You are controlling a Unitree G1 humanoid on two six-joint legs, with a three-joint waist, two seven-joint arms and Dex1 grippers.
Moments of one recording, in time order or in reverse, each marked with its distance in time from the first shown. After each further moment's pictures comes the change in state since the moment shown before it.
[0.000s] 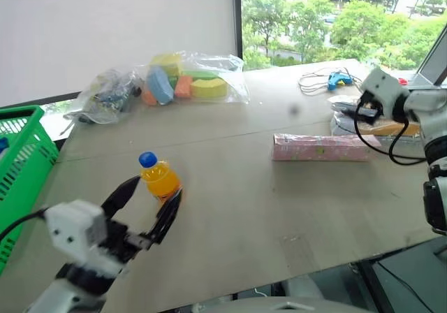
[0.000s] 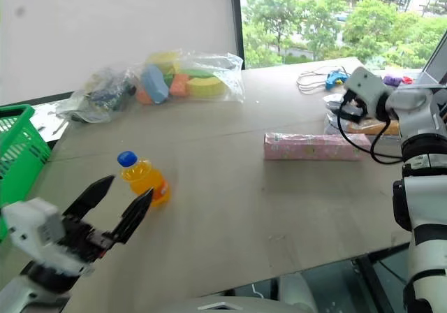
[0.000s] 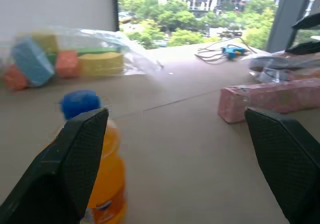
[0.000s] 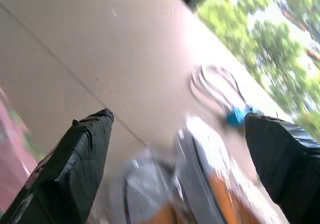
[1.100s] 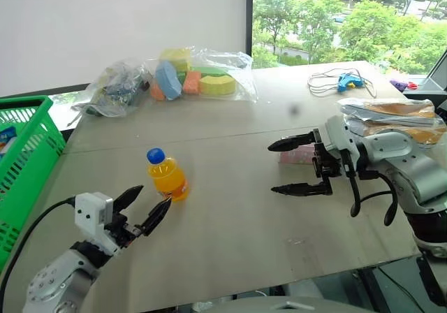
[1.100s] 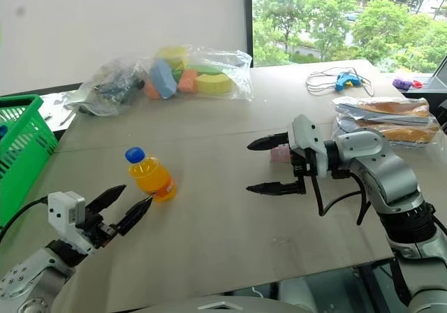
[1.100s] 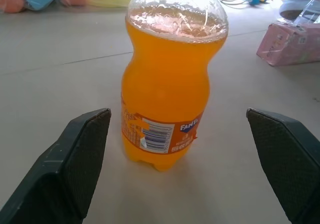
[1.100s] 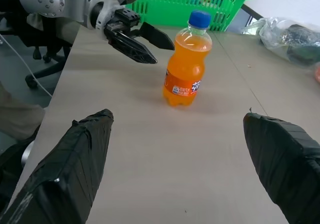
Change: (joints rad) left arm -0.515 0.122 -0.088 0.475 0.109 0.160 -0.244; right arm 0.479 0.059 0.116 -1.056 0.481 0.514 0.144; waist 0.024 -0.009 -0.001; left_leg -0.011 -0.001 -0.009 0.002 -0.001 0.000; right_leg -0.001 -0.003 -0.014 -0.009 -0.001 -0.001
